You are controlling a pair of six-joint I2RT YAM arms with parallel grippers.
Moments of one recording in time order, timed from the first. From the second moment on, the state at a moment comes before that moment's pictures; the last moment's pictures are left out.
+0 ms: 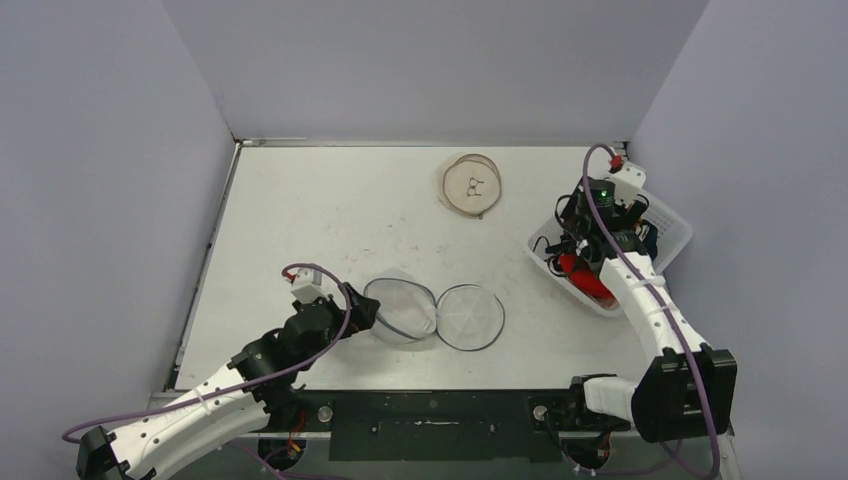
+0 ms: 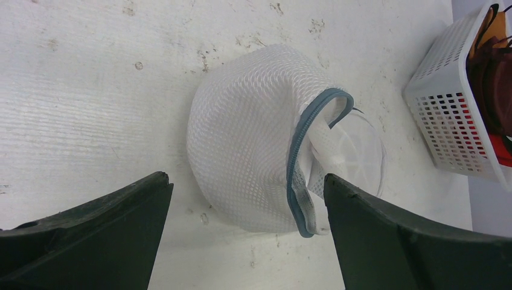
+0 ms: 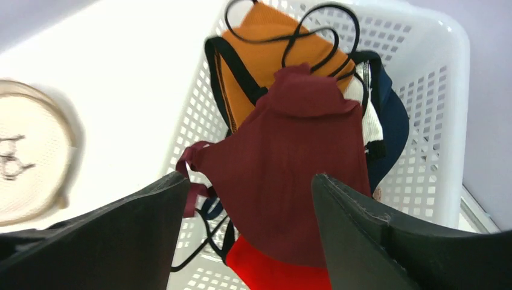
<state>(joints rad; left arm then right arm) -0.88 0.52 0.31 -0.30 -0.47 -0.96 0.11 1.26 0.95 -0.31 0.59 0.38</state>
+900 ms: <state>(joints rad) -0.86 0.46 0.38 -0.37 -0.44 -0.89 -0.06 1.24 0.69 -0.14 0.31 0.60</state>
